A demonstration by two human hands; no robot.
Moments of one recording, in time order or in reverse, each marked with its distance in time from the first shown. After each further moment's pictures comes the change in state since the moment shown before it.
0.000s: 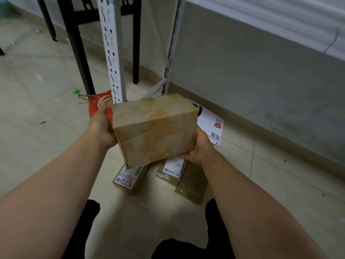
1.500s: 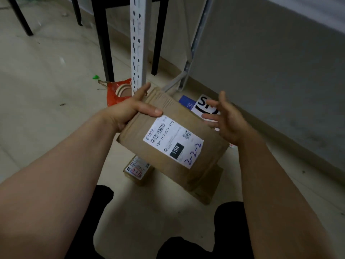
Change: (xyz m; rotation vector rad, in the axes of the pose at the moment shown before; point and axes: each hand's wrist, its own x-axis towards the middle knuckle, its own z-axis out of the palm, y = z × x) left_hand -0.008 0.021 0.003 0.699 -0.335 0.085; right_hand 0.001 -0.071 0.005 -0.601 -0.197 -0.273
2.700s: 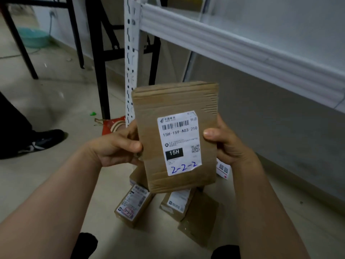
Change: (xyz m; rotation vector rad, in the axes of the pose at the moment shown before) left_hand -0.020 0.030 -0.002 -0.151 -0.485 0.141; right_hand -0.036 -0.062 0.010 0.154 -0.351 -0.440
